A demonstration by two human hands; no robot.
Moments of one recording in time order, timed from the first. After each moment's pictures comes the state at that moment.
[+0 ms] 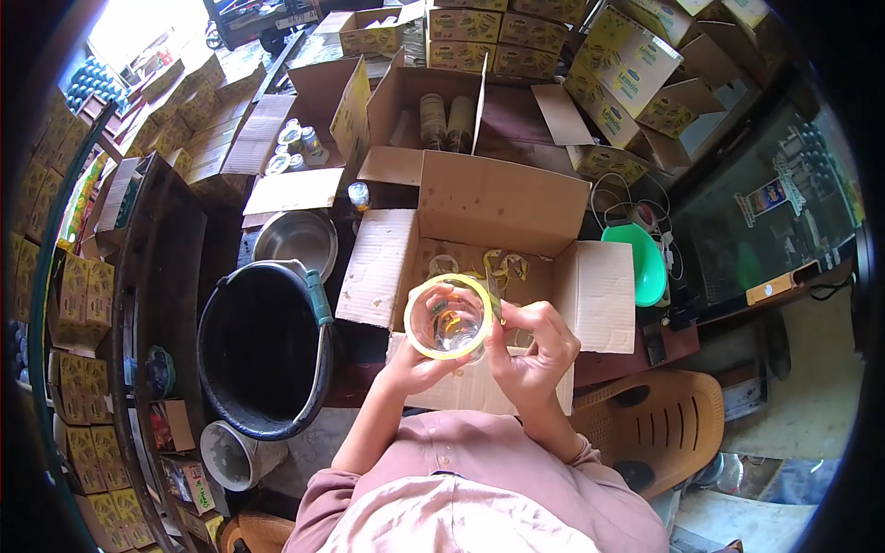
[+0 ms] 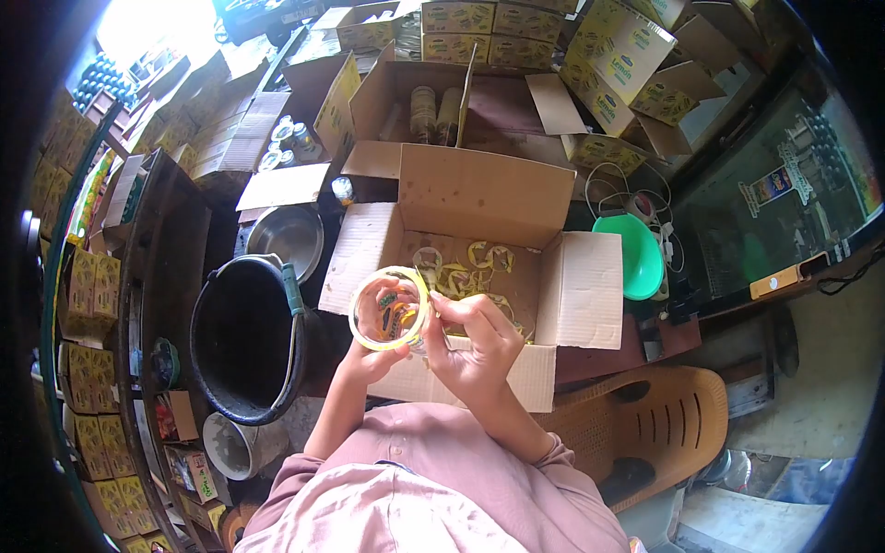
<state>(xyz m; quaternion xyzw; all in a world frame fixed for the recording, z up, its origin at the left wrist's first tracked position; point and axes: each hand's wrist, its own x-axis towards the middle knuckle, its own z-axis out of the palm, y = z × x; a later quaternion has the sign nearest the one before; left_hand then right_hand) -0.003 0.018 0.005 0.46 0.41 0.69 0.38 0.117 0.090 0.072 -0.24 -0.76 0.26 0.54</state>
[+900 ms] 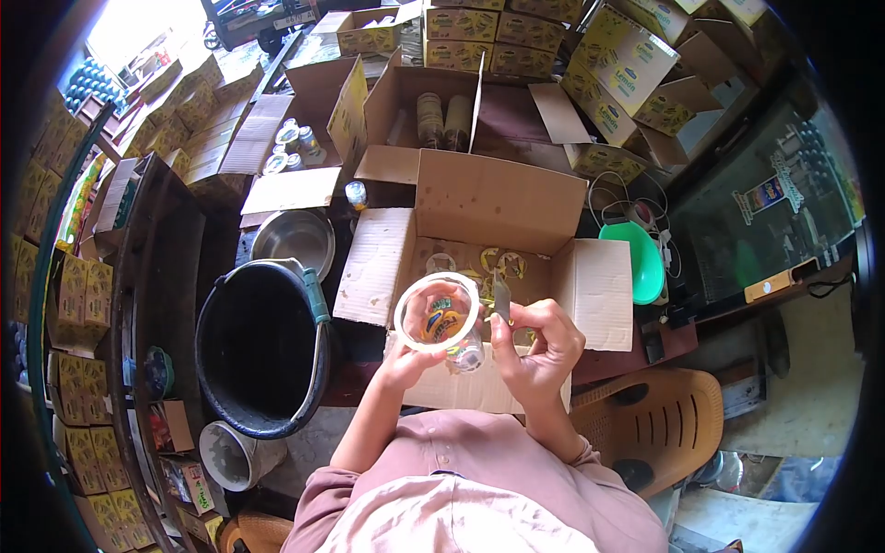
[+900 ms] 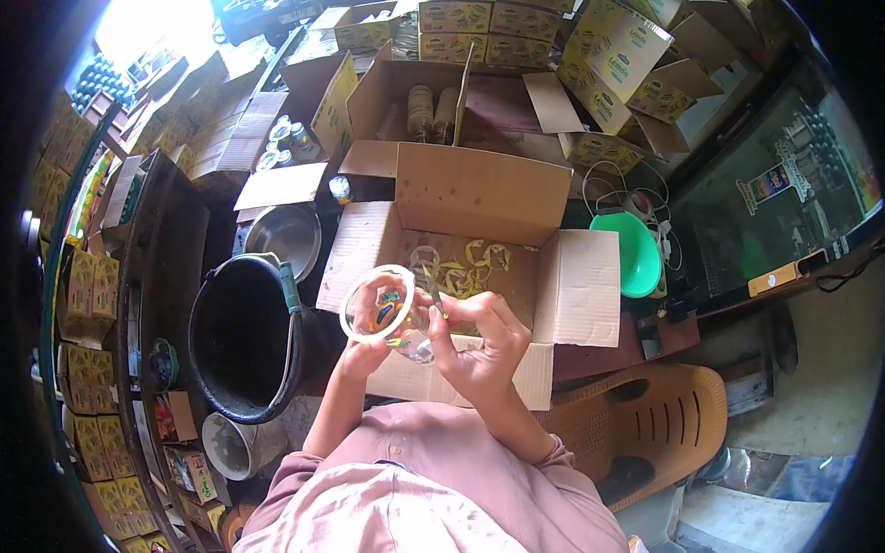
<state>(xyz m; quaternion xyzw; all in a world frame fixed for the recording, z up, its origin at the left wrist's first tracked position) -0.002 0.021 0.006 0.37 0.28 0.73 0.50 0.125 0.091 0.070 -0.24 -0.74 0.32 0.54</state>
